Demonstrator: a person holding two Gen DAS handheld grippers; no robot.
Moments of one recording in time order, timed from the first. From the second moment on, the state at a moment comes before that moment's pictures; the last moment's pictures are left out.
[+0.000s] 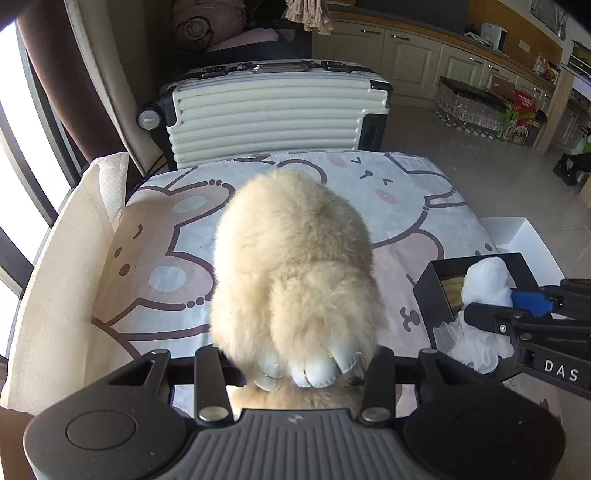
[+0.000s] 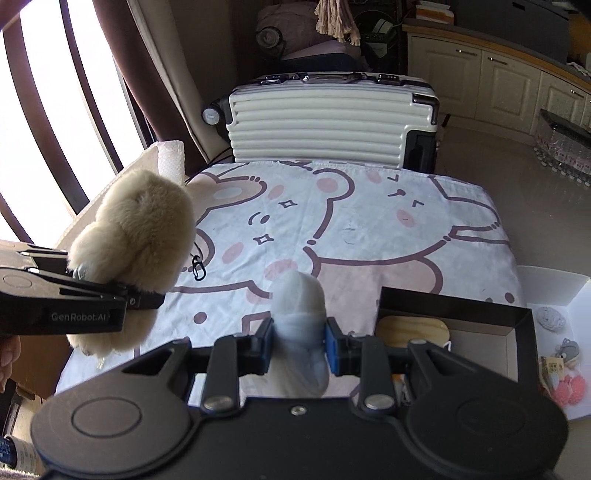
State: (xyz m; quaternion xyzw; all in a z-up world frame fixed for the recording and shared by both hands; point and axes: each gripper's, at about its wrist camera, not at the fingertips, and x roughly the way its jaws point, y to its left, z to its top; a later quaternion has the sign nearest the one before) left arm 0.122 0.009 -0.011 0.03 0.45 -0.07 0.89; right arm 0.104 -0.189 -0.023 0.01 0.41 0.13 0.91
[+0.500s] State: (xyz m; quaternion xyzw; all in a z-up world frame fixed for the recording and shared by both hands) left arm 0.114 0.007 -0.012 0.01 0.44 -0.04 0.90; right arm 0.108 -0.207 -0.018 0.03 0.40 0.10 0.91
